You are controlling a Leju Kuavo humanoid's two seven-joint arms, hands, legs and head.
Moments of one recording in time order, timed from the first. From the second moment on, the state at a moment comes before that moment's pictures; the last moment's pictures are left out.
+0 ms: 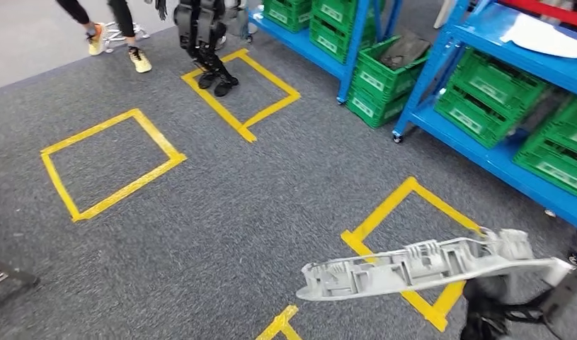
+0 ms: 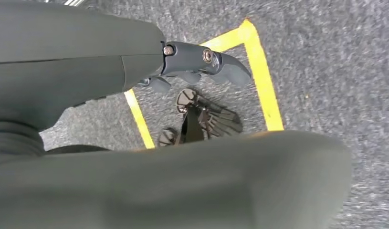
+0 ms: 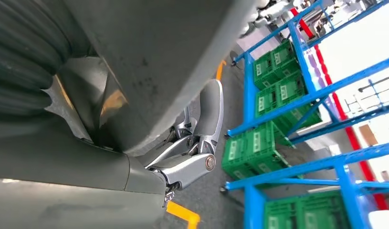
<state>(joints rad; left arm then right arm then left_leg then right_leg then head) -0.10 0.08 -0.85 -0.17 1.19 0.08 -0.29 0.00 -0.18 0.07 -1.72 -0.61 -0.27 -0.25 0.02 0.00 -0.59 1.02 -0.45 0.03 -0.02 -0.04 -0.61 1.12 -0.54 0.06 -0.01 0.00</state>
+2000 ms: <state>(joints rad) -0.12 0.10 -0.91 -0.17 1.18 0.09 -0.23 -0.28 -0.34 -0.13 -1.98 -0.31 -0.36 0.10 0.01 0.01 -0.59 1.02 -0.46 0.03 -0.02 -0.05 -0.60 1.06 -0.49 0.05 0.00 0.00</state>
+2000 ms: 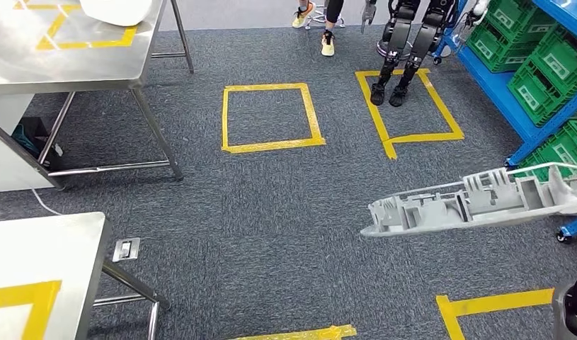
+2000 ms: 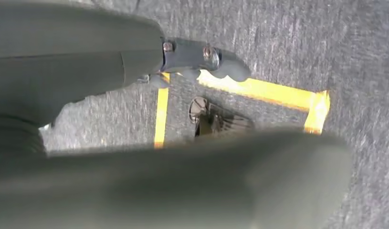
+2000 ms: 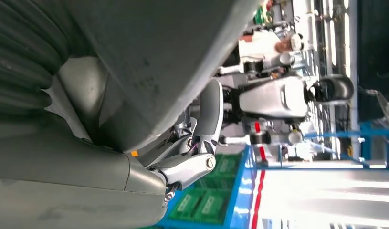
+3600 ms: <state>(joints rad) -0.12 0.10 -0.93 -0.17 1.14 0.08 -0.25 -0.22 -0.37 -0.12 -2.02 -0.29 -0.40 0.15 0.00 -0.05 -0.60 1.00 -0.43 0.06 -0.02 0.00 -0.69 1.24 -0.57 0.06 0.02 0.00</state>
